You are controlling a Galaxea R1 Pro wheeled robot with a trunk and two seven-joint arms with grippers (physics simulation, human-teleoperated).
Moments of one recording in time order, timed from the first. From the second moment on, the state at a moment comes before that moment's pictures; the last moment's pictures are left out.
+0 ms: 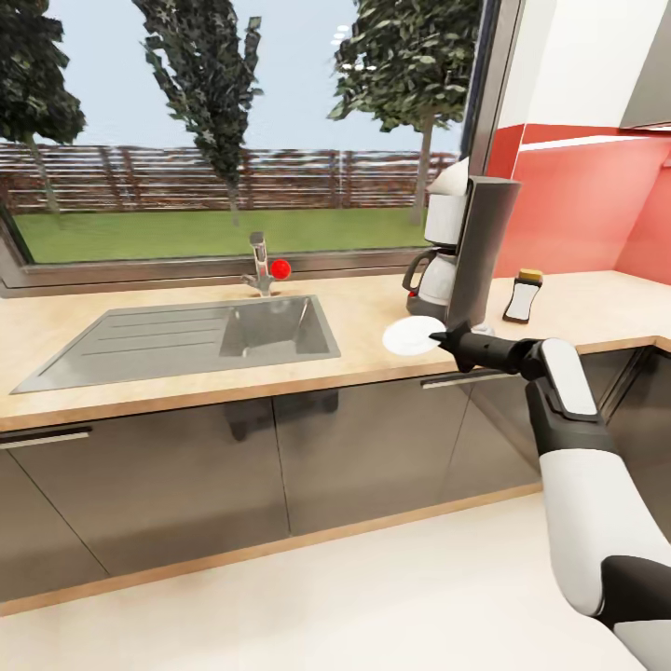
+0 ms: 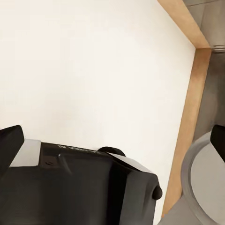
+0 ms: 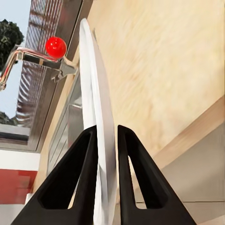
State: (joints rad) left arm -0.12 0.25 -0.21 -0.03 0.84 0.02 -1.07; right arm -1.02 -0.10 -0.16 -1.09 -1.43 0.88 -0.50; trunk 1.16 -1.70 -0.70
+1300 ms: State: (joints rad) left arm -0.12 0.25 -0.21 -0.03 0.84 0.02 -1.06; right arm -1.02 -0.12 -0.16 -1.03 -1.43 0.88 -0.43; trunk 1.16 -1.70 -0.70
